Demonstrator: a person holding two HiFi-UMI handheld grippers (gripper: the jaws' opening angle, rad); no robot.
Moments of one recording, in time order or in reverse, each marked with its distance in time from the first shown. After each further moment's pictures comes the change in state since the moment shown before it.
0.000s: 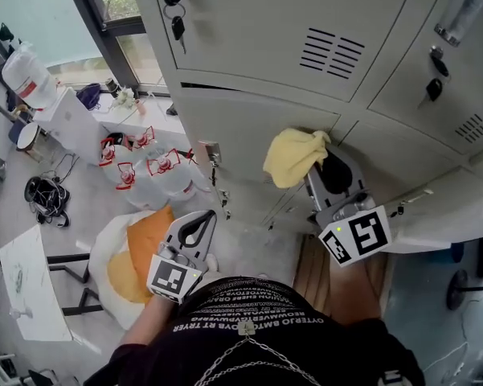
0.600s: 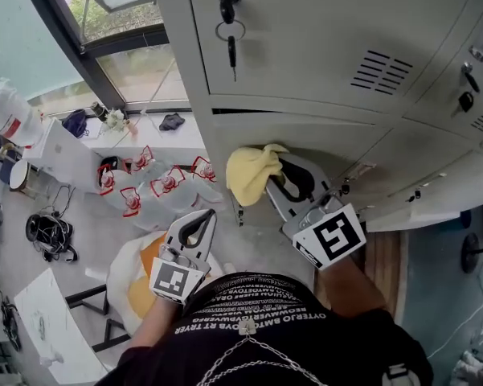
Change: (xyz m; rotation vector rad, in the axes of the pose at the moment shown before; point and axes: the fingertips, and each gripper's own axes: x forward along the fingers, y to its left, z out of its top) left arm 0.000 0.102 -0.004 0.021 -0.029 -0.121; right arm 0.108 0.097 -0.022 -0.023 0.047 0.058
